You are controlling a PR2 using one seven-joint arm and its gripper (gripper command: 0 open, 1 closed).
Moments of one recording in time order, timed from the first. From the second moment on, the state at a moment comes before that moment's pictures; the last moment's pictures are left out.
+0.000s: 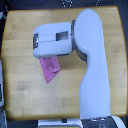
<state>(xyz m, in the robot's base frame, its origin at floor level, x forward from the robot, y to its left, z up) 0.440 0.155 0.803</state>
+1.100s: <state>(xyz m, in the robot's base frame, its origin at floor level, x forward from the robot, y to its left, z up) 0.451 0.160 0.802</state>
